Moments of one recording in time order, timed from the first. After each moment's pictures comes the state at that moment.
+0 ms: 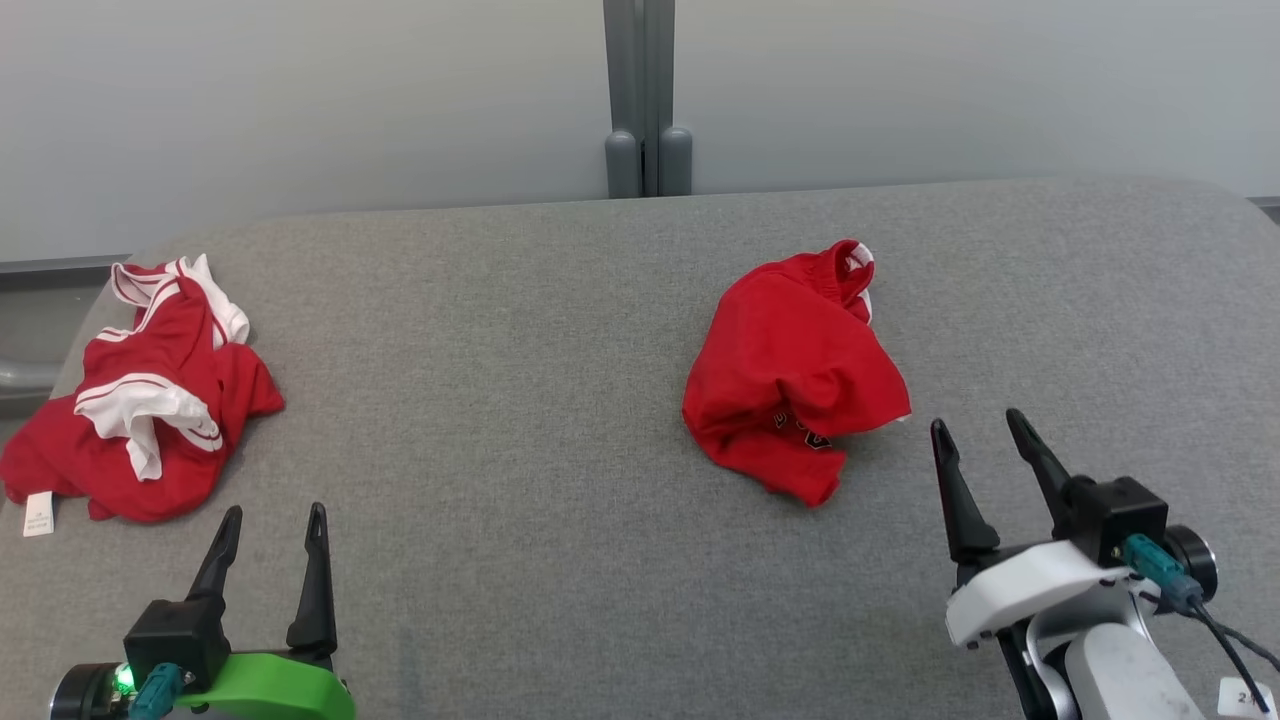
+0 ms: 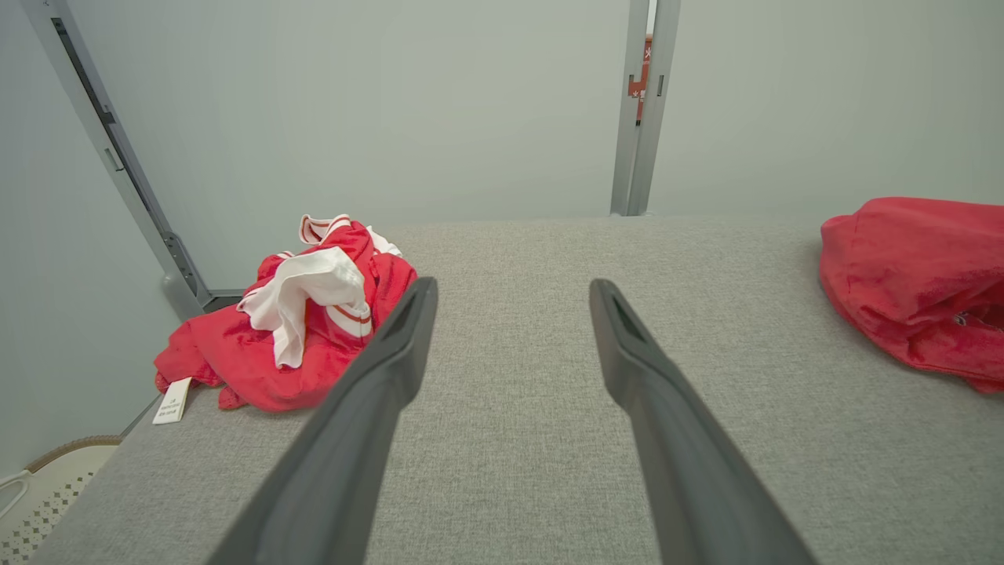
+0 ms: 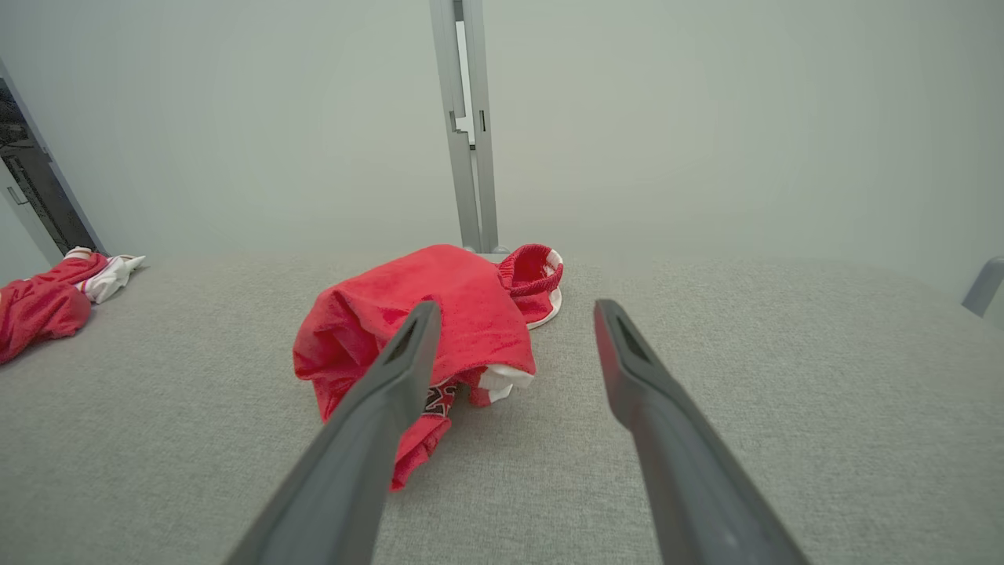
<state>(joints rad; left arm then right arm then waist) 0.02 0.20 -0.07 0.19 -0.25 -0.02 -0.22 -0.10 -0.08 0.06 0.26 0.14 0.13 -0.23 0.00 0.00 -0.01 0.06</state>
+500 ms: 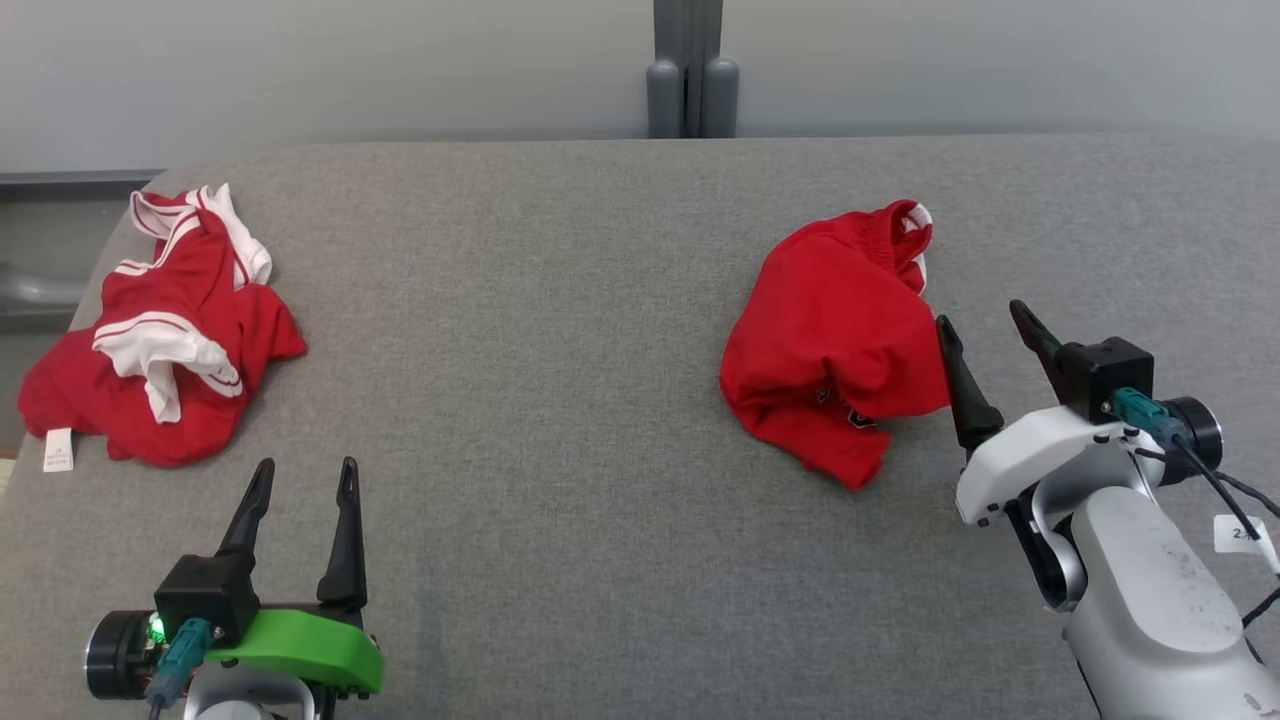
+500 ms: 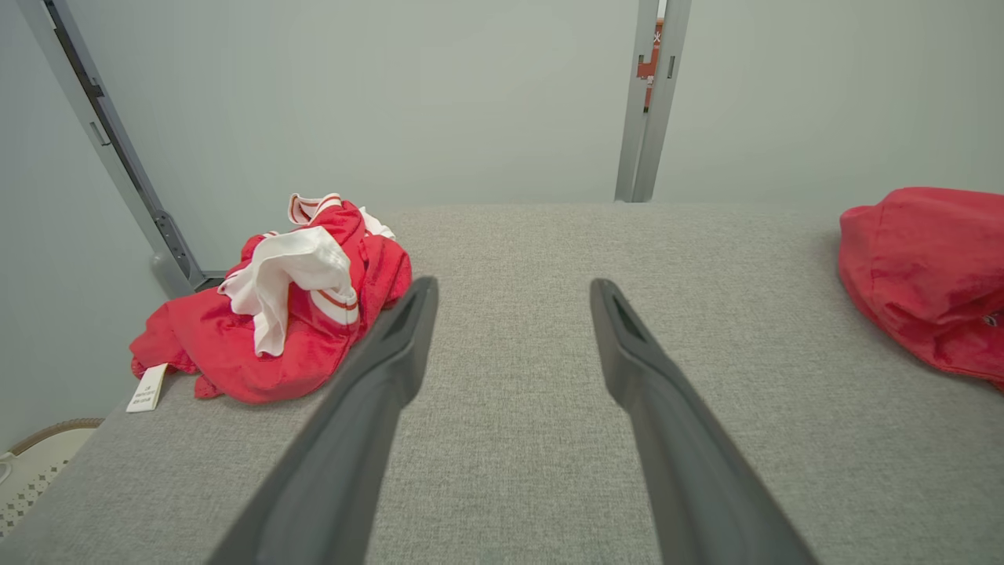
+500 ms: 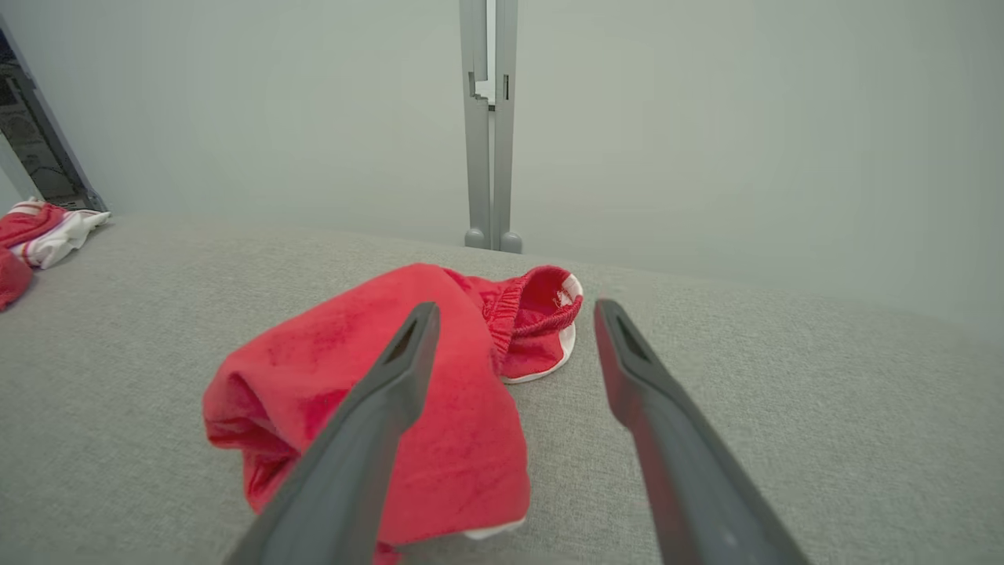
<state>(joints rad) -0.07 0.18 -0.11 0.24 -0.25 -0.03 -0.25 -0.41 -0.18 0.13 0.53 0.17 0.13 -0.20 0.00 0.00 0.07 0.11</state>
